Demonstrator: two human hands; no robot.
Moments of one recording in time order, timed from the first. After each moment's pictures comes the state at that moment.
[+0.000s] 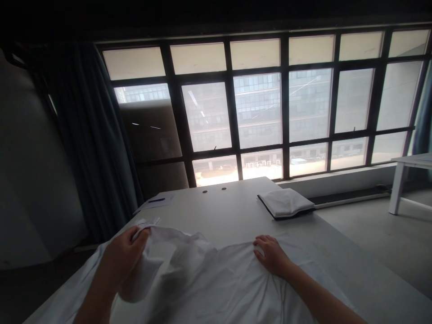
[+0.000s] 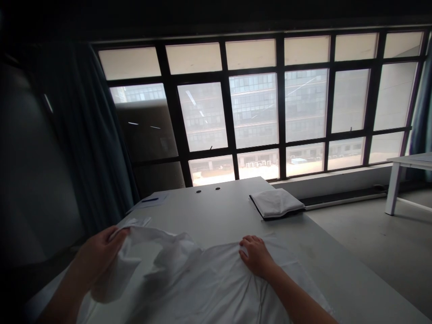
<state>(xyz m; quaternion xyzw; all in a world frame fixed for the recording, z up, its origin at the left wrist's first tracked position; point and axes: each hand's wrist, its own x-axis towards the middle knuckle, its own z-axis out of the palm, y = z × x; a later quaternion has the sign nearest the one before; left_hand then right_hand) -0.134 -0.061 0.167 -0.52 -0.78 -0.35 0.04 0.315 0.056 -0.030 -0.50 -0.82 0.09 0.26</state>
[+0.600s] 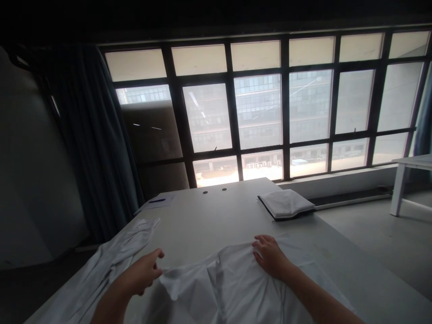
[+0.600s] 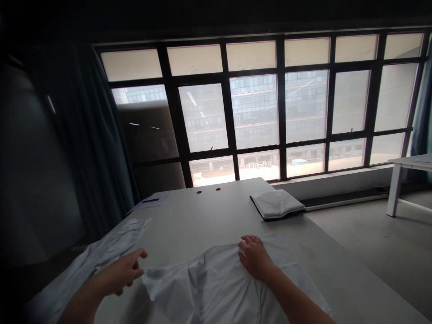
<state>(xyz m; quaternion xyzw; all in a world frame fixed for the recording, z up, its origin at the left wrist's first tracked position) -0.135 -0.047 0.105 -0.59 -0.77 -0.13 -0.23 0.308 0.048 -0.020 -0.48 -0.84 0.05 0.24</state>
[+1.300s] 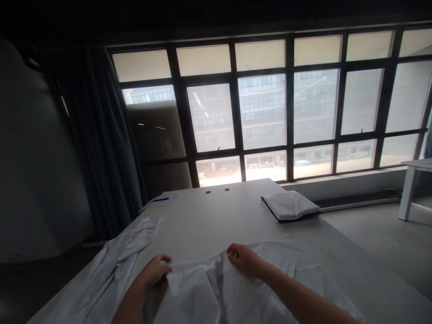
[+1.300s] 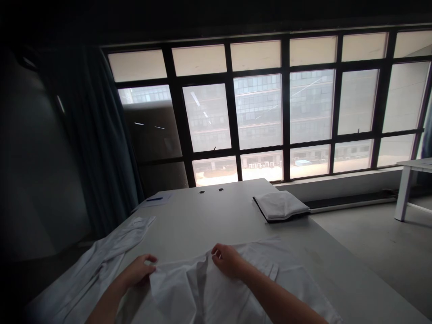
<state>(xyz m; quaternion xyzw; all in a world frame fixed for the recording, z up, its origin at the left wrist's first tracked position) -0.185 0.005 -0.003 -0.48 -0.77 -0.28 -0.30 0.206 0.048 -0.004 -0.43 -0.82 0.29 0.26</state>
